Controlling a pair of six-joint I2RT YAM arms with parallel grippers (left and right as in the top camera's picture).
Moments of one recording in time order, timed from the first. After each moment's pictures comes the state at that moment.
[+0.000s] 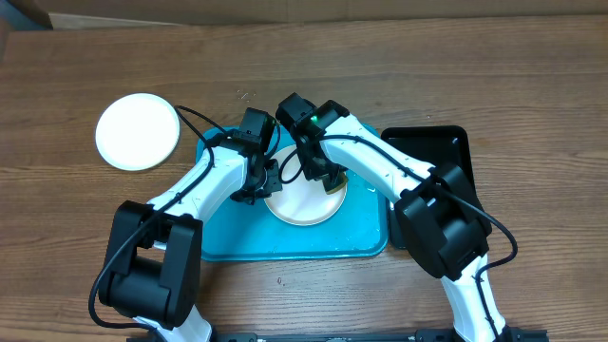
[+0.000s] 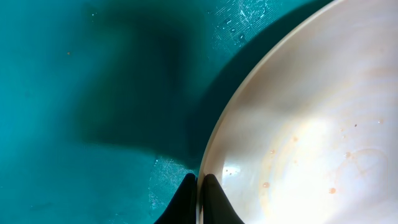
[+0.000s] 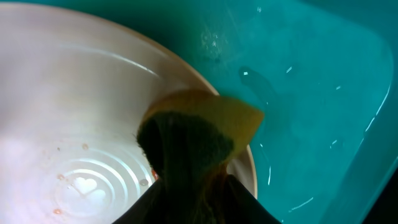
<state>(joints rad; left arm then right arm) -0.31 1.81 1.11 -0.73 0.01 -0.49 0.69 2.22 1.78 -1.08 0.17 0.38</state>
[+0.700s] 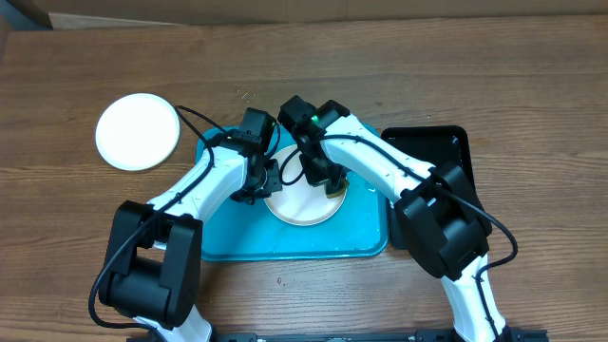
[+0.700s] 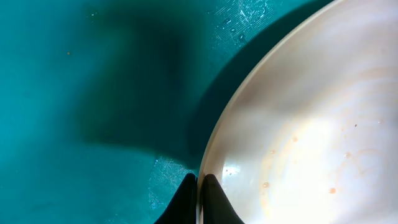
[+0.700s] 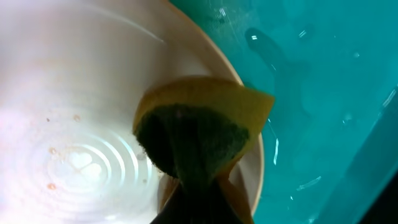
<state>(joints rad) -0.31 1.81 1.11 -0.73 0.01 -0.49 0.68 2.22 1.77 -1.11 0.13 0.39</state>
